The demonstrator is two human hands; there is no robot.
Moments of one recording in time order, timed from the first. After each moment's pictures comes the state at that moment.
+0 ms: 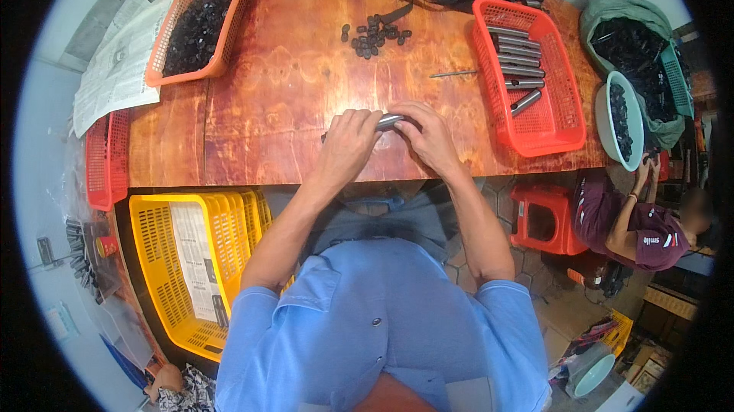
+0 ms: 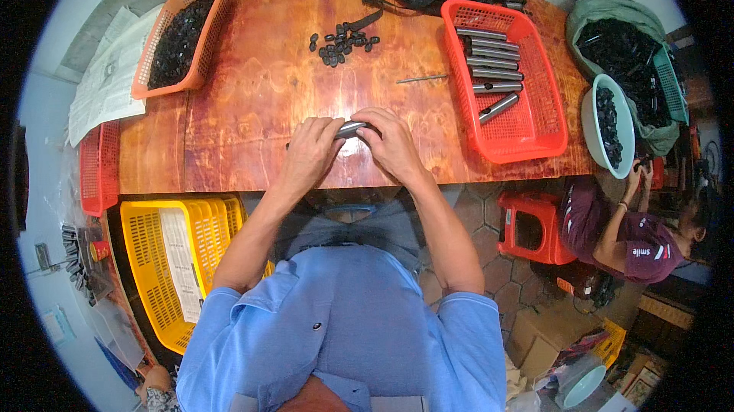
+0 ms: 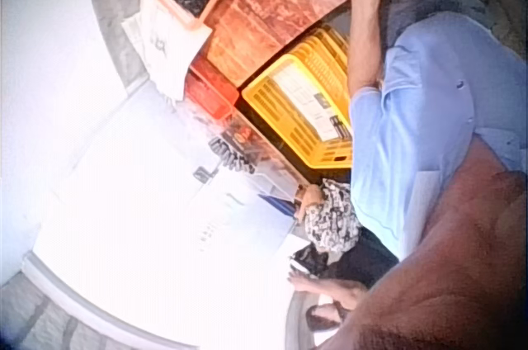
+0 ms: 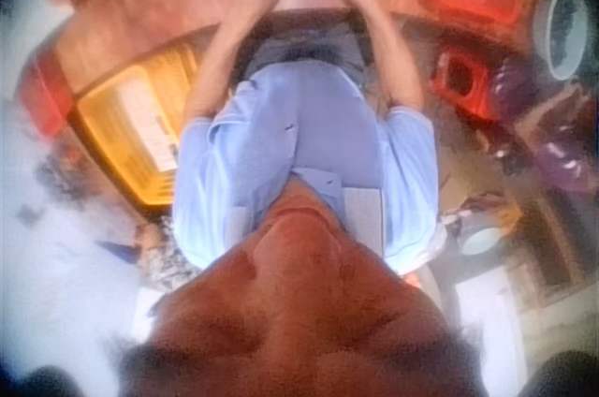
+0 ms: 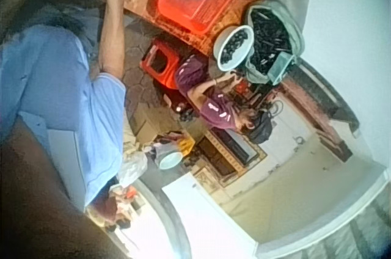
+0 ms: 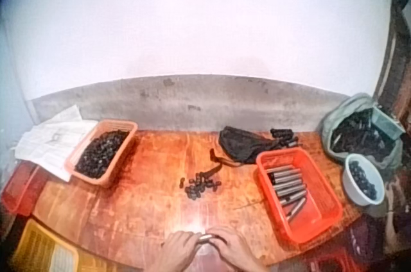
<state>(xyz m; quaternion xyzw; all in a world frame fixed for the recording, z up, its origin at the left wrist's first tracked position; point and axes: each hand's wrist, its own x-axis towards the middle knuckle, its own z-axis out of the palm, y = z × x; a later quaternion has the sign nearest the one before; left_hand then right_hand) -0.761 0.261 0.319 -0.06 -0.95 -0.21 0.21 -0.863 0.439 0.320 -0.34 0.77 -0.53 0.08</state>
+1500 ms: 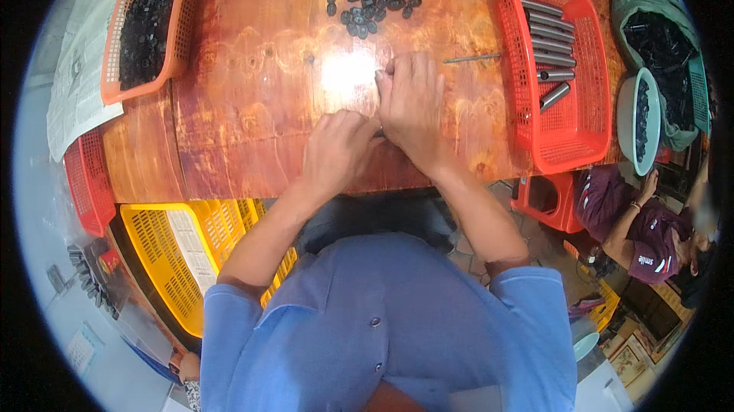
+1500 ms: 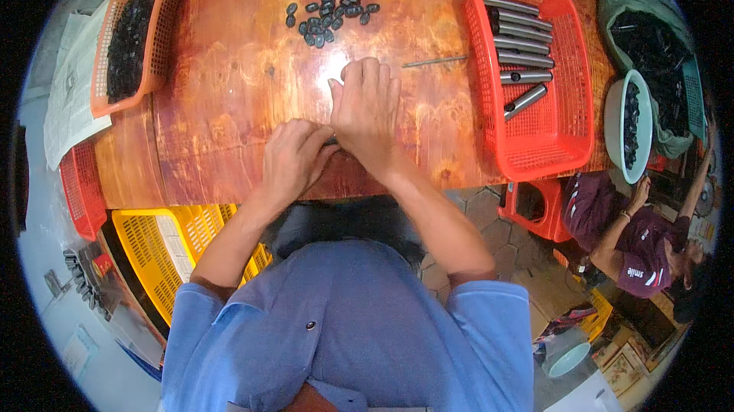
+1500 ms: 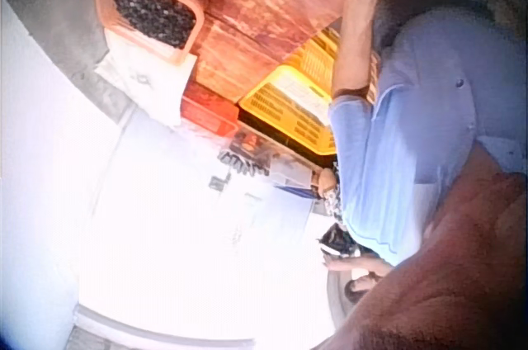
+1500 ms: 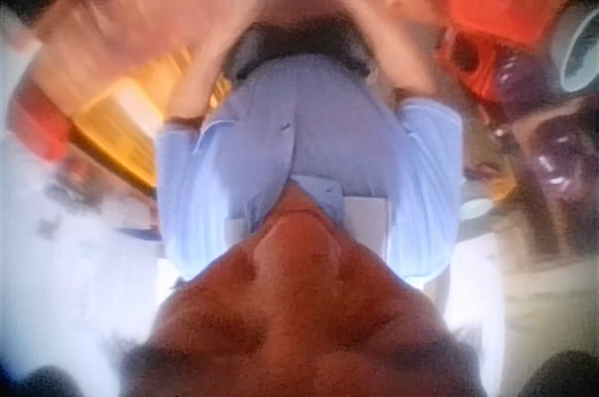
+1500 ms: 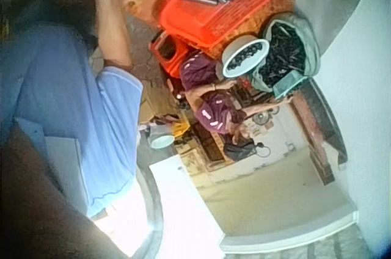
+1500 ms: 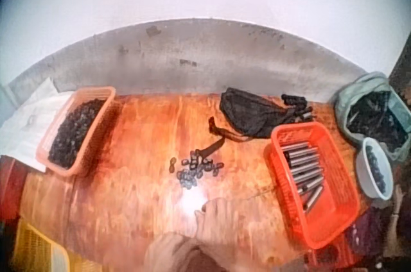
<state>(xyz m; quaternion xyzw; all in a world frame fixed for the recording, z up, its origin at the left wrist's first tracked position) -0.771 0.246 0.317 -0.07 -0.94 -0.28 0.15 -0.883 0.369 0.315 -0.27 0.91 -0.31 -0.06</state>
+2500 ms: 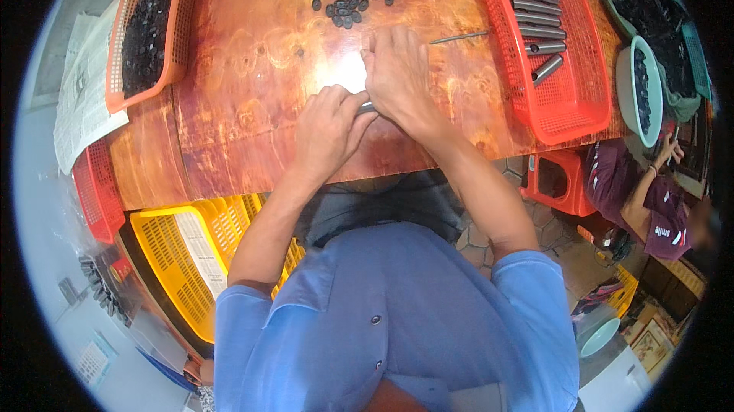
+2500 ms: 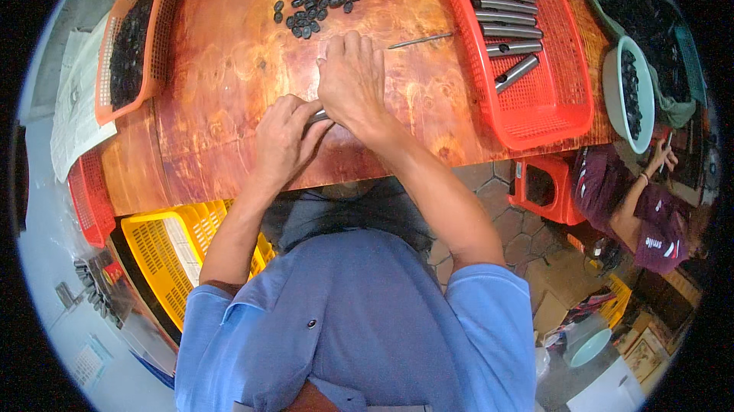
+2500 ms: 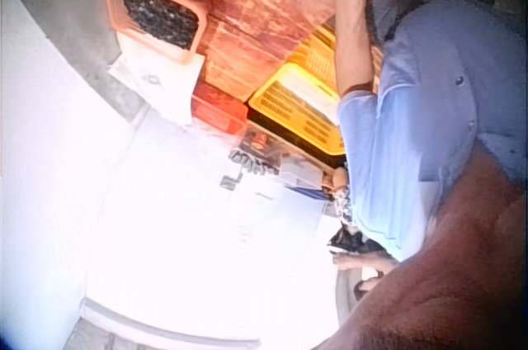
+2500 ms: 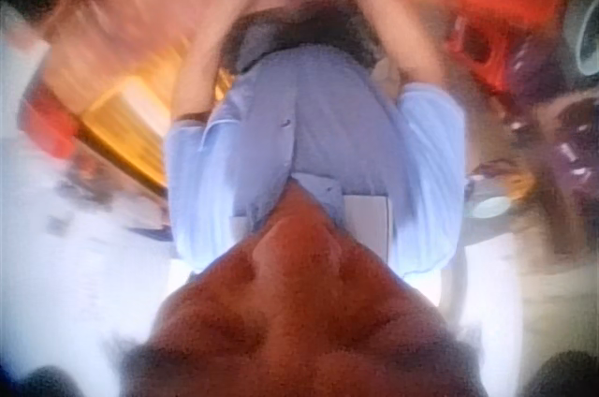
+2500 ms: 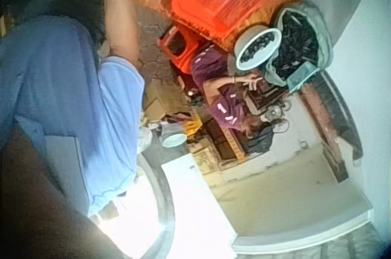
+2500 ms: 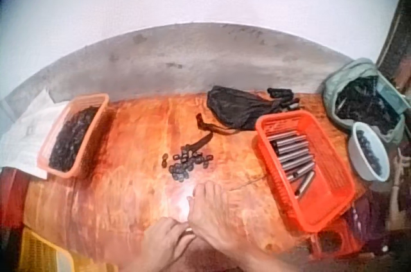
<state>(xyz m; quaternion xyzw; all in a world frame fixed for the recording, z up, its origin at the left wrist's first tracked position) -0.782 0.242 0.320 -0.05 -0.94 -0.28 0.17 -0.900 0.359 0.306 -0.28 0.91 -0.29 -0.05</state>
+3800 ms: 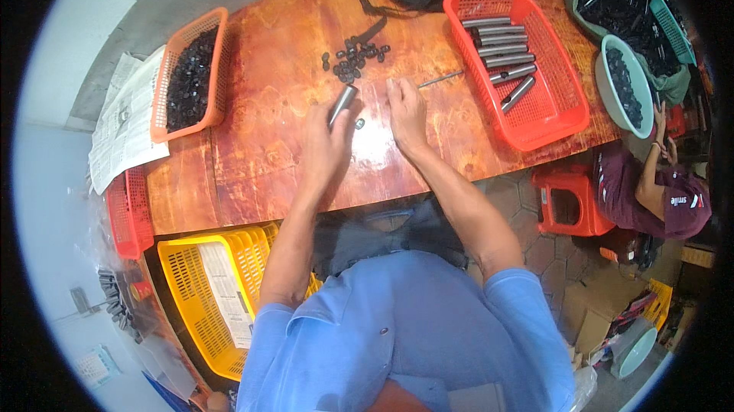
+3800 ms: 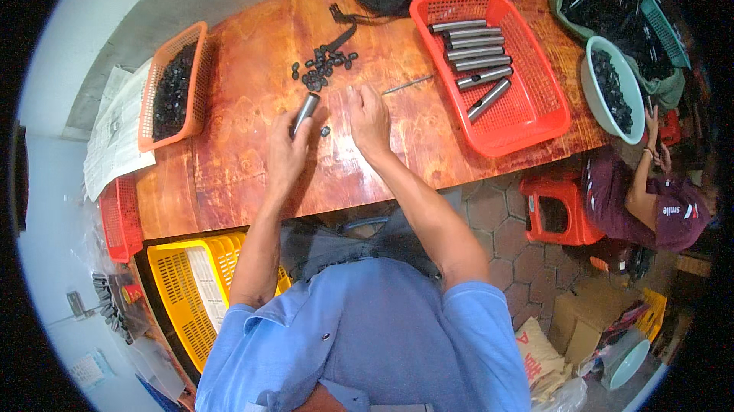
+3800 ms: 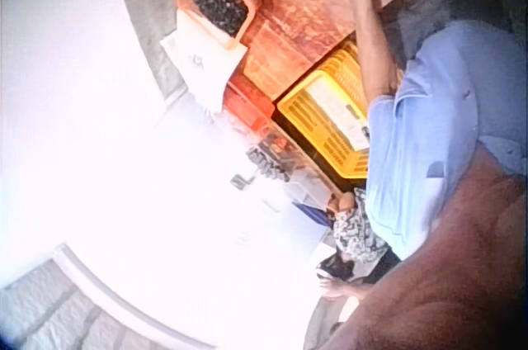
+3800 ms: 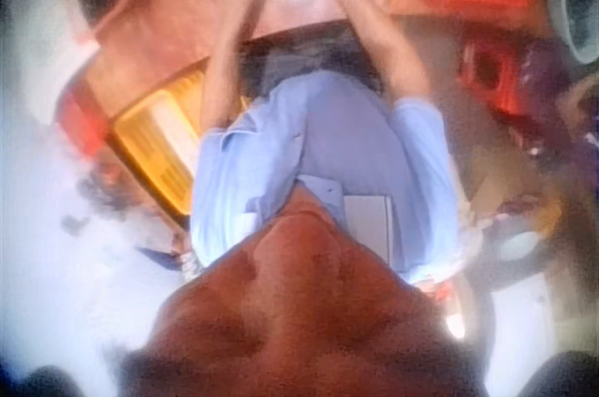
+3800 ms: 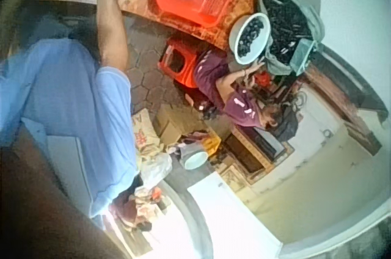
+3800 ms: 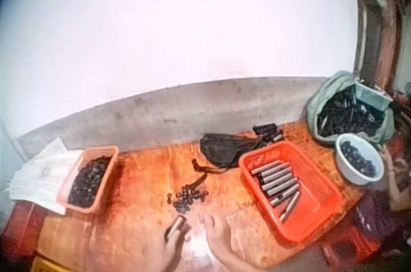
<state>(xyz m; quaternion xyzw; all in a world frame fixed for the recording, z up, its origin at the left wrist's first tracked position) -0.803 0.229 0.335 0.11 -0.91 -0.32 0.24 -0.903 0.374 0.295 -0.12 0.78 -0.61 -0.07</state>
